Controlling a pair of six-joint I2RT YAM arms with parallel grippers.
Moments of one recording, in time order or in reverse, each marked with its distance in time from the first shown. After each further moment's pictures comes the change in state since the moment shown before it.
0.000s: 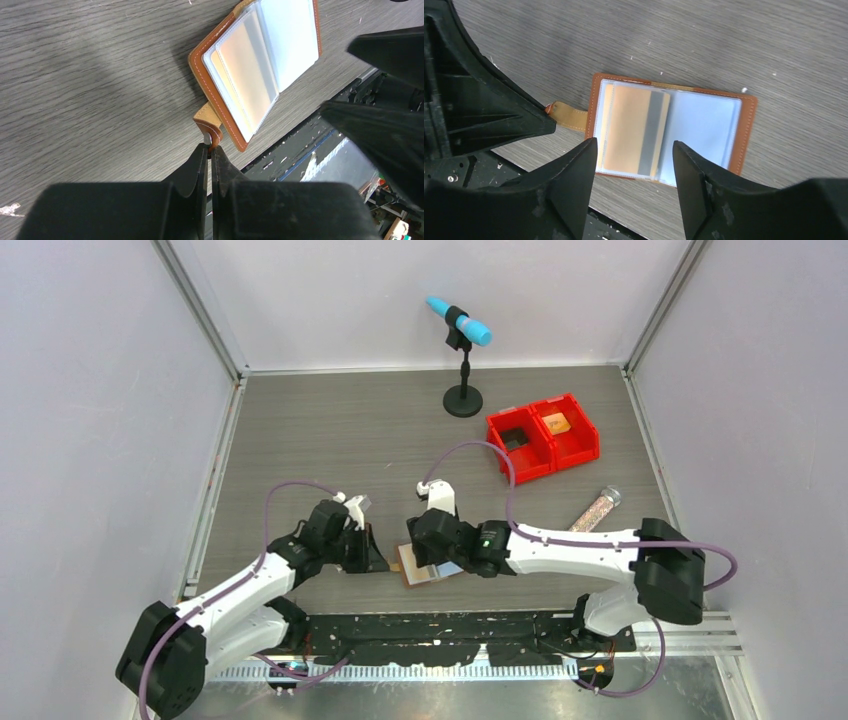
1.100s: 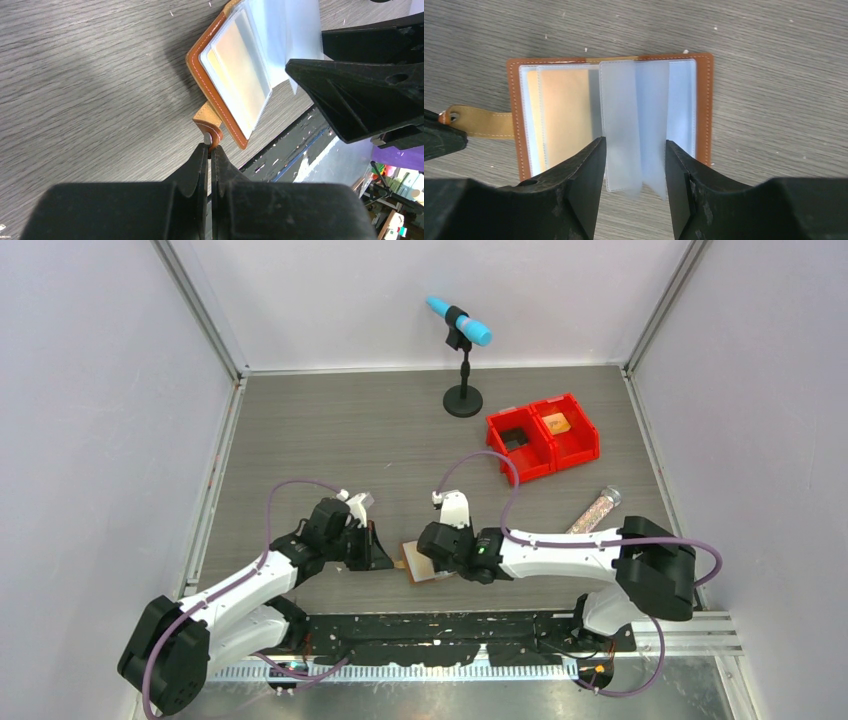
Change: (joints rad) left arm 0.000 0.026 -0.001 0.067 0.034 -0.005; right arm 0.007 0.073 -0.066 -0.063 0.114 0.134
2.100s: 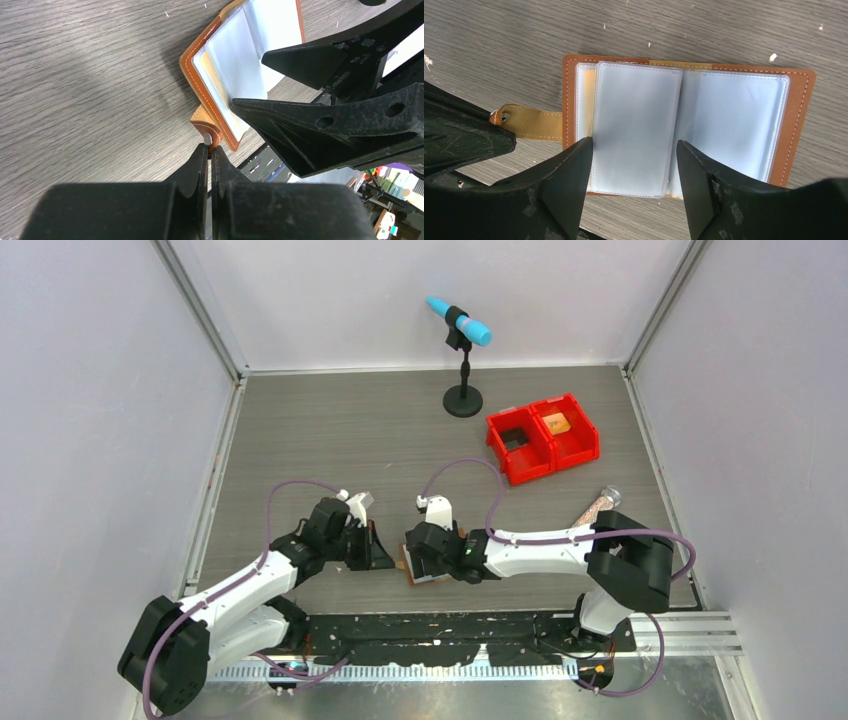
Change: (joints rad) left arm 0.000 0.000 0.000 0.009 0.011 -0.021; right arm -0.006 0.098 0.010 0.155 -0.143 -0.010
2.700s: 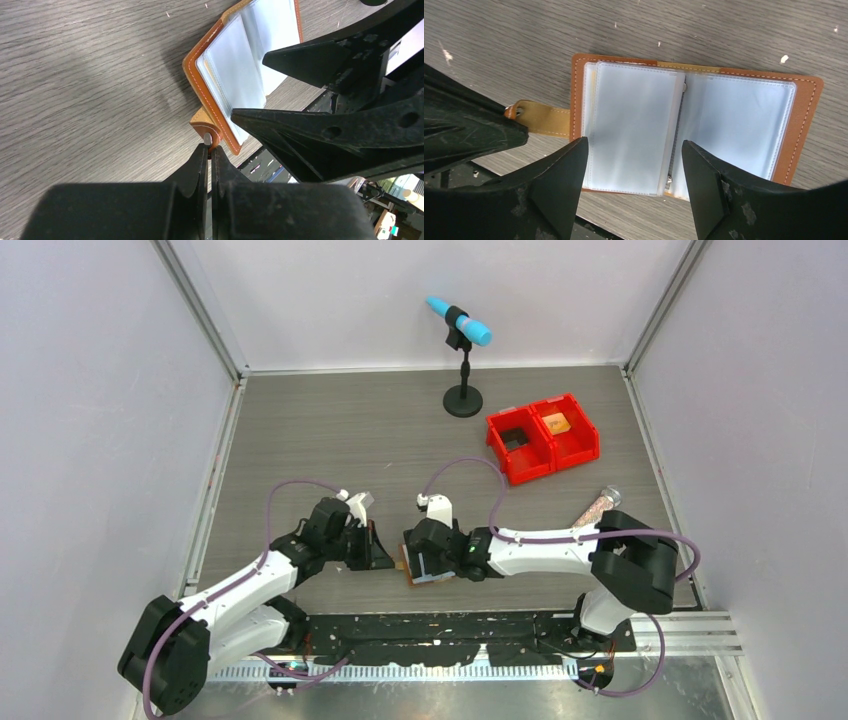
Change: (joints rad) left arm 0.000 0.002 0.000 0.000 -0.002 0.003; right arm -0.014 -0.028 -0.014 0.027 -0.060 -0.012
